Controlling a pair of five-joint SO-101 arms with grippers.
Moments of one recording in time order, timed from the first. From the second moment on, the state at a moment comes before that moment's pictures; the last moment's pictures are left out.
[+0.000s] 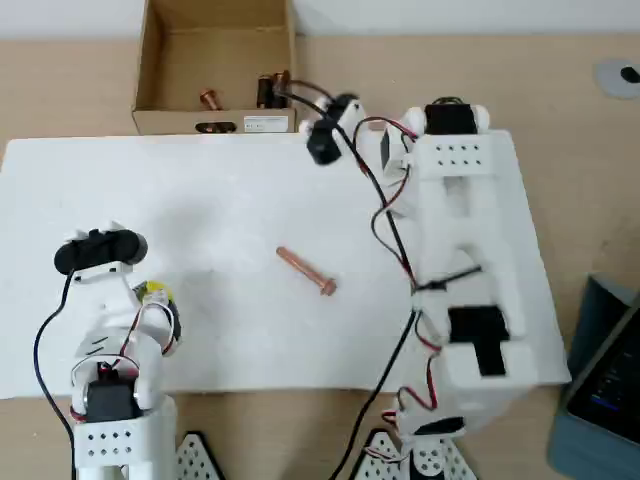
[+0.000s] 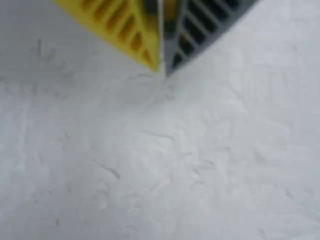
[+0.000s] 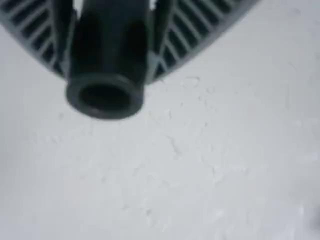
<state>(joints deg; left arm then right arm) -9.1 -103.7 95.4 58.0 -1.0 -7.5 5.5 -7.6 87.6 44.1</state>
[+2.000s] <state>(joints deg) -7.5 -47.8 40.0 64.9 -3.9 3.4 -68.5 51.2 80.9 1.6</state>
